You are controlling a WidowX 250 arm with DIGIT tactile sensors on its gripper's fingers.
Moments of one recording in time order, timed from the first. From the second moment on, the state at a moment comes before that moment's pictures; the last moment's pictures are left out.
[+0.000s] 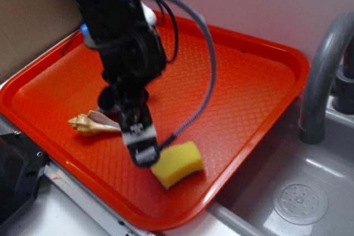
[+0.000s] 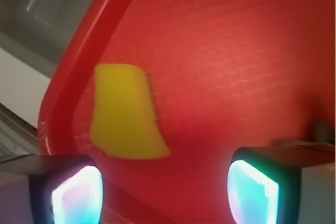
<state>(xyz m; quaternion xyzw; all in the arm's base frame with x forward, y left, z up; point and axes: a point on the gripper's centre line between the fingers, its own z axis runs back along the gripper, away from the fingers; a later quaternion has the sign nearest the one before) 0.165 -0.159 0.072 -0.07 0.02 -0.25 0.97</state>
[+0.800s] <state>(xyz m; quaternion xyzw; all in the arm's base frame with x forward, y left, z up) 0.163 -0.178 0.023 -0.03 0.08 -0.28 0.96</state>
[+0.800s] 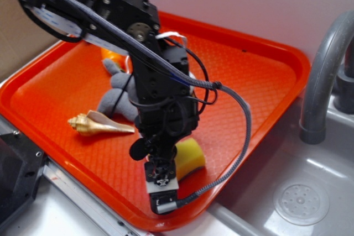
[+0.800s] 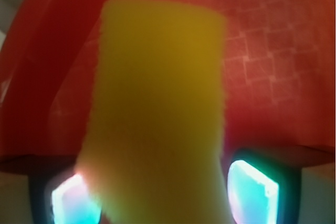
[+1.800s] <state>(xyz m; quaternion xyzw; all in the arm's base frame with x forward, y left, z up) 0.176 -0.131 0.066 0.03 0.06 -0.17 0.98</state>
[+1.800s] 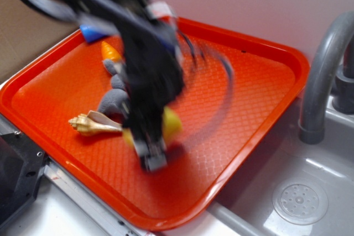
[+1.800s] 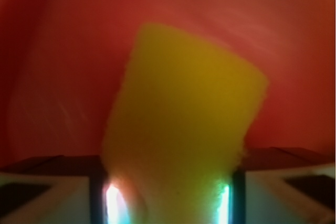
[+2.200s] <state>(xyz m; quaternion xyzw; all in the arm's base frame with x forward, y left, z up) 0.171 -0.042 0.159 0.01 0.01 0.01 1.00</state>
